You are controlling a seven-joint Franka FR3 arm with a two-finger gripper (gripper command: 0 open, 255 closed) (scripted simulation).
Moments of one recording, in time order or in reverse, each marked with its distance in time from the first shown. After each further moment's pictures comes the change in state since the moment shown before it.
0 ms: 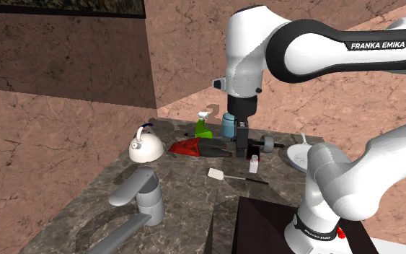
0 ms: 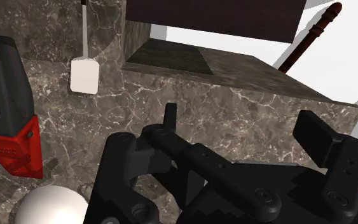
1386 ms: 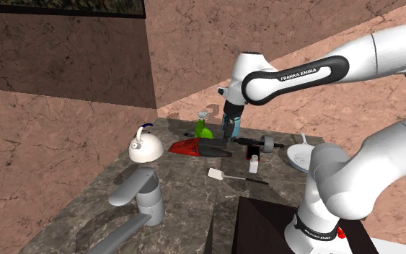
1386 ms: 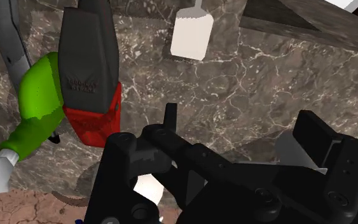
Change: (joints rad) arm -0.125 0.156 -0.455 -0.185 -0.229 0.611 -0.437
